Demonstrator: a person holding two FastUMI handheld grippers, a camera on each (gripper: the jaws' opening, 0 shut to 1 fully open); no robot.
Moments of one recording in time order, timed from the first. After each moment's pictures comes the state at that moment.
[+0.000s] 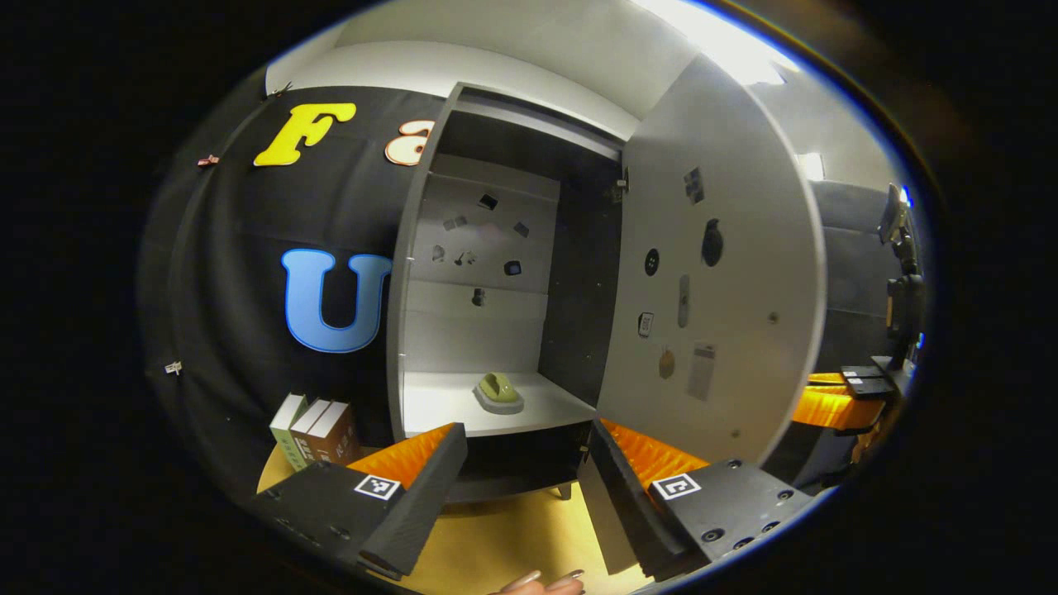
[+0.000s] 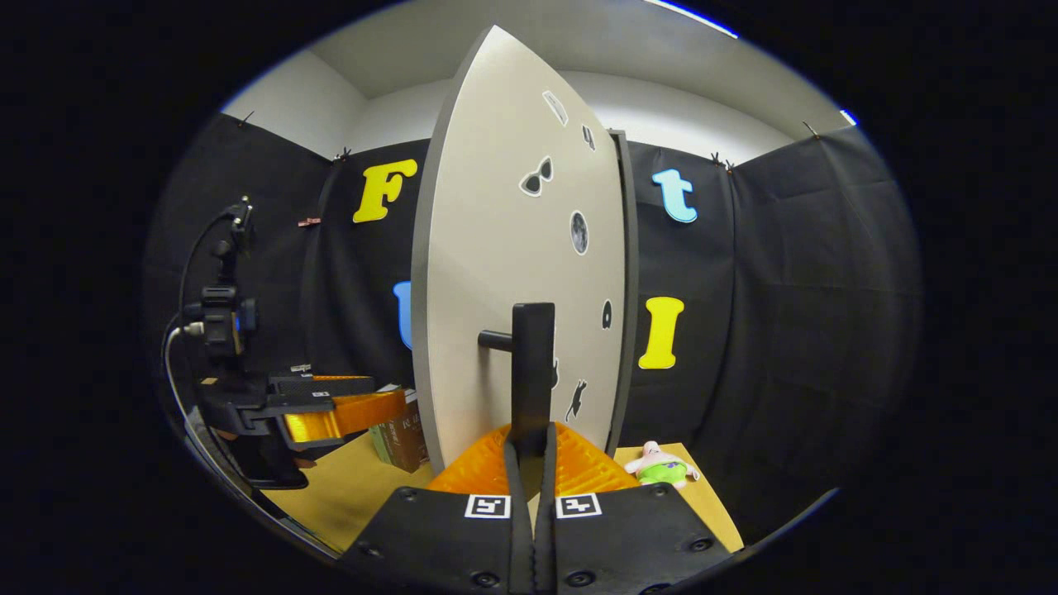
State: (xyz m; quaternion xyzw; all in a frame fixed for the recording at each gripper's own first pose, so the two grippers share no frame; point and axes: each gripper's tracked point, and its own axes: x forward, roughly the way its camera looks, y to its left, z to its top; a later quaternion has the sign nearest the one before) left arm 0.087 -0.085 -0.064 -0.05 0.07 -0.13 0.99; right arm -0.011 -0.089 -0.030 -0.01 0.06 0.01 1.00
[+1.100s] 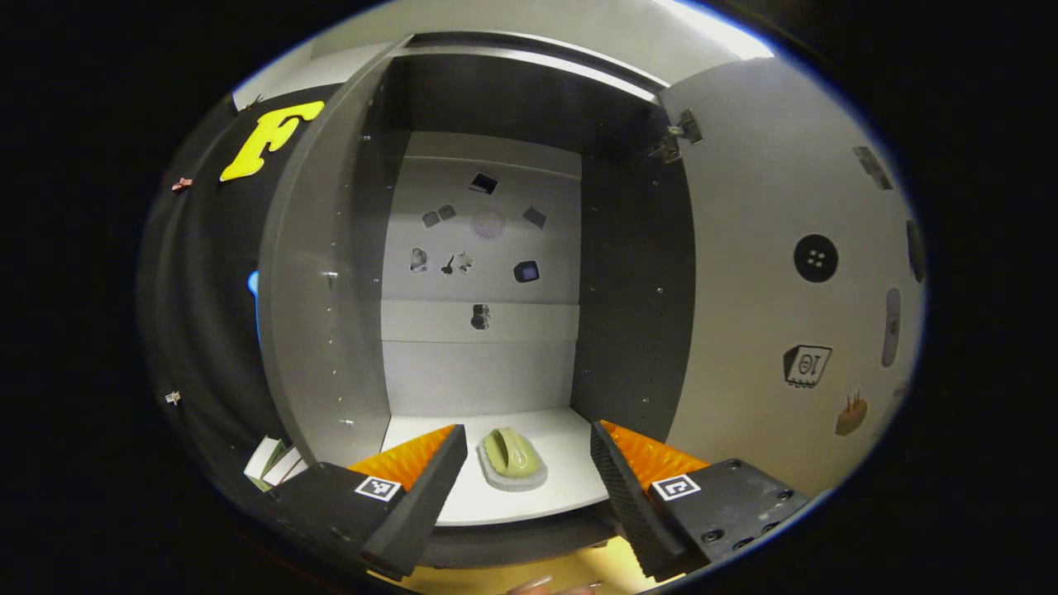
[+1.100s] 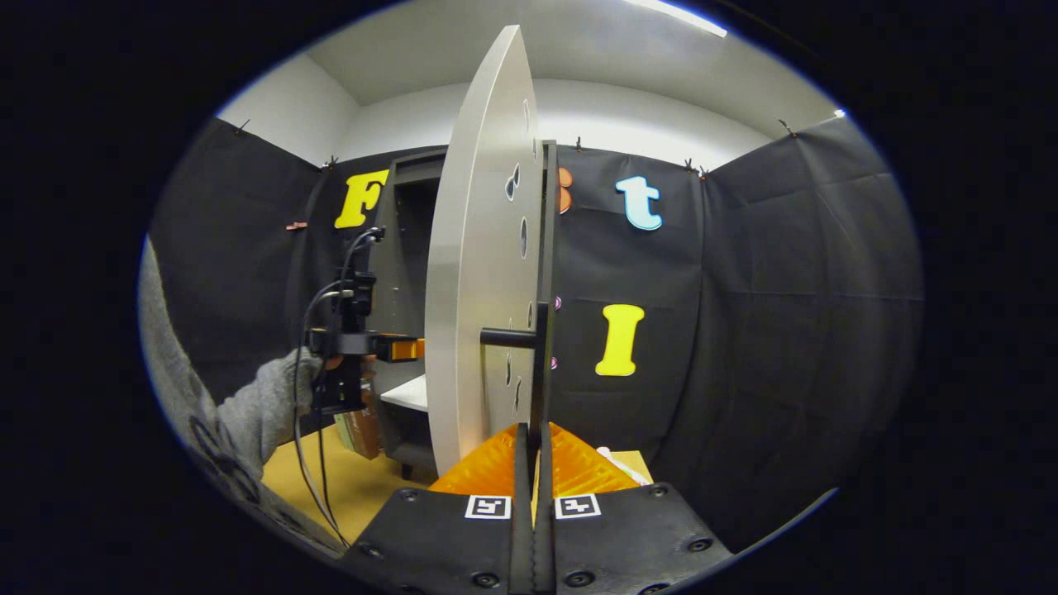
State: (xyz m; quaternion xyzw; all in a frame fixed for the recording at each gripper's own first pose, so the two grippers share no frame) left arm 0.286 -0.114 -0.055 -0.02 0.08 -0.07 0.99; right arm -0.023 -0.152 -0.024 -0.01 0.05 0.02 1.00
